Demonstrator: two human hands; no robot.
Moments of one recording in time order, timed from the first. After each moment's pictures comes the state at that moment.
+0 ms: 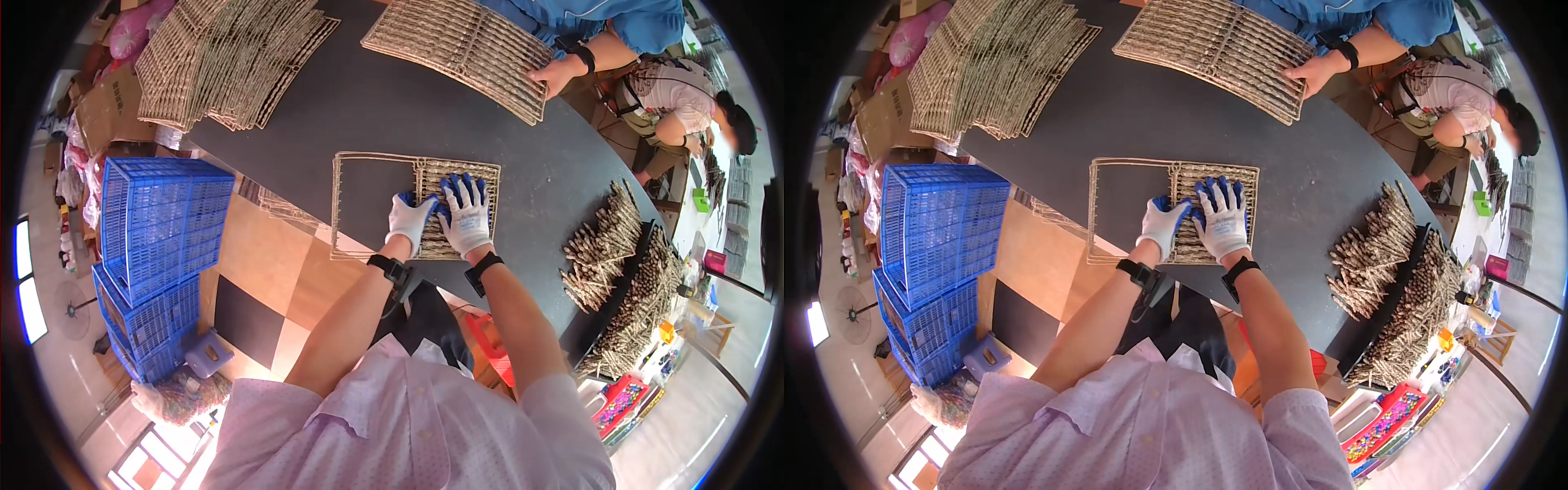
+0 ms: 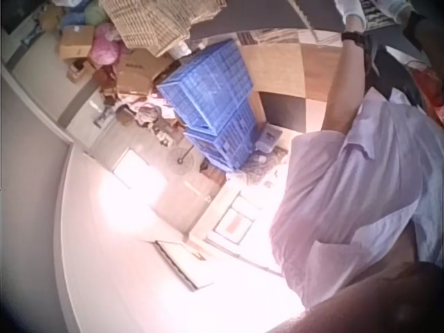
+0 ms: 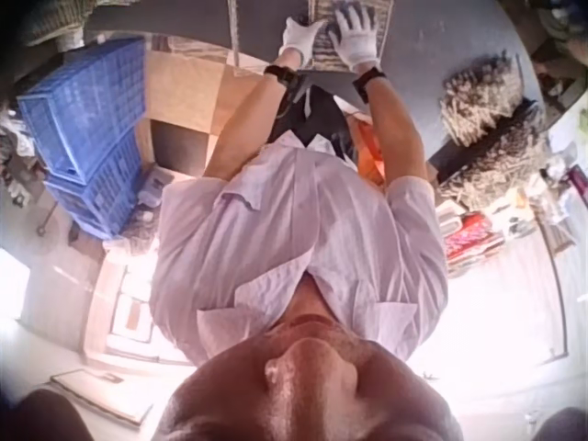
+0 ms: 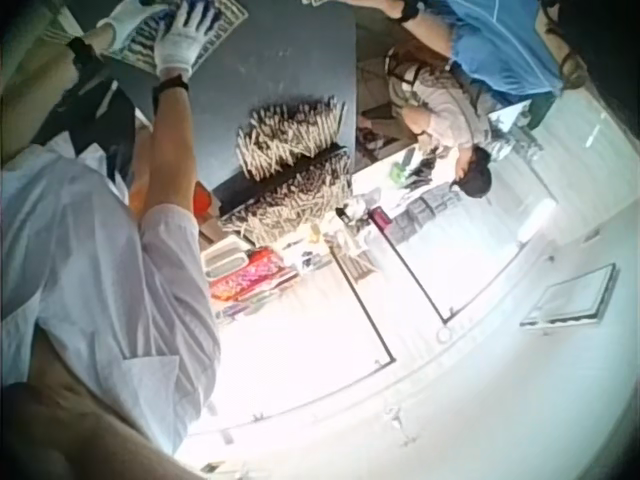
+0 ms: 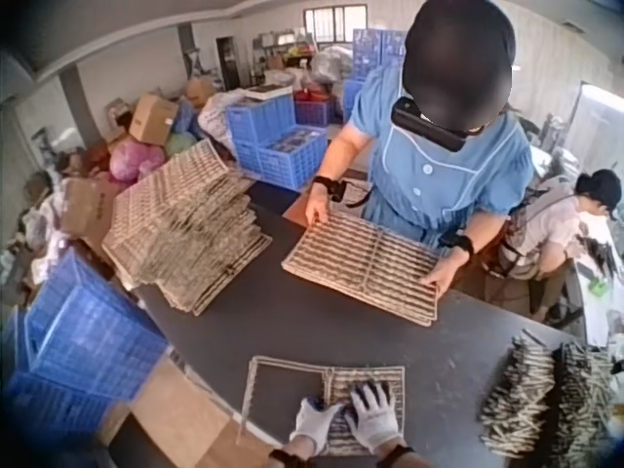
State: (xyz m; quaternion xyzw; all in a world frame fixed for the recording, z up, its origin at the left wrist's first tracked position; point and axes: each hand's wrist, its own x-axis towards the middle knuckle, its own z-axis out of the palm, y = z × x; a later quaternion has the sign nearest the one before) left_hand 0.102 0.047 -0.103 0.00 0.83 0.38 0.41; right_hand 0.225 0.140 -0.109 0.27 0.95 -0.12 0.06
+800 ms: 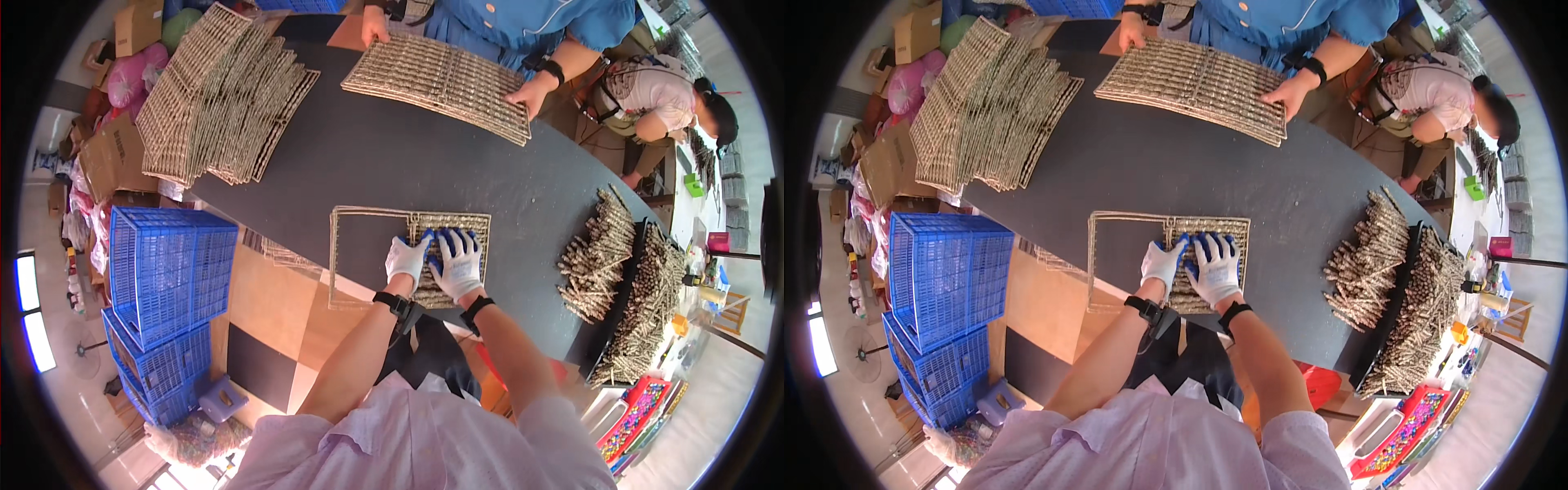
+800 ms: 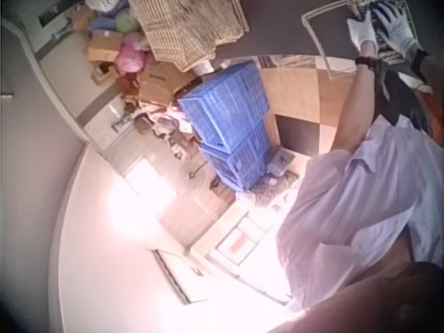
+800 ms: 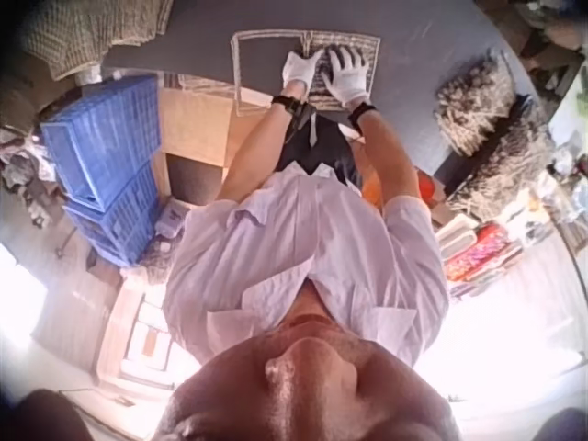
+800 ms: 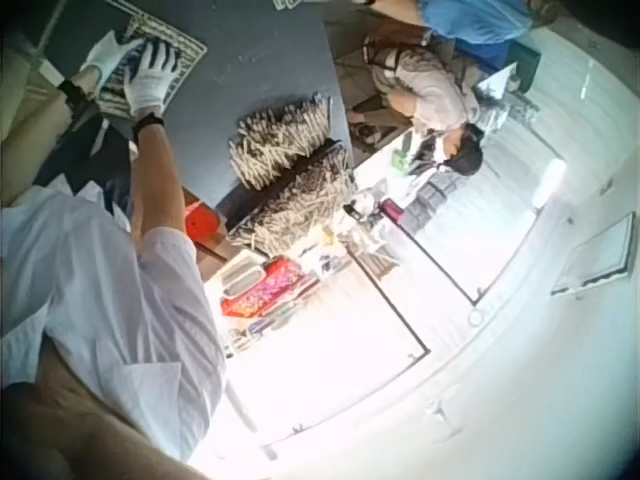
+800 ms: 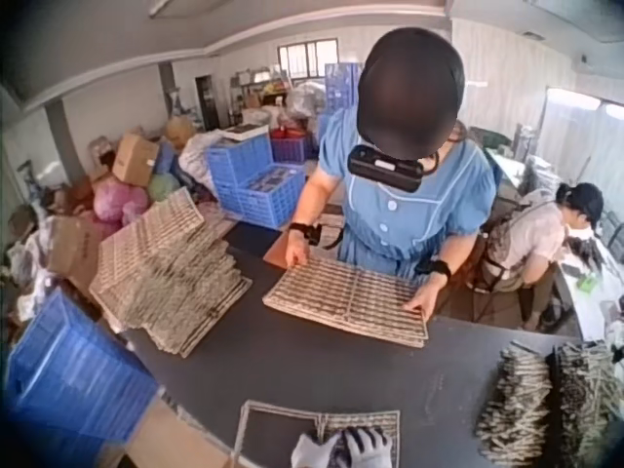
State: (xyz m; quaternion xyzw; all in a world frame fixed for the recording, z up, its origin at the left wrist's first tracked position) left_hand 0.111 0.054 -0.103 0.10 0.90 0.22 0.37; right_hand 0.247 0.110 -0.114 0.32 0.94 -0.14 -0.05
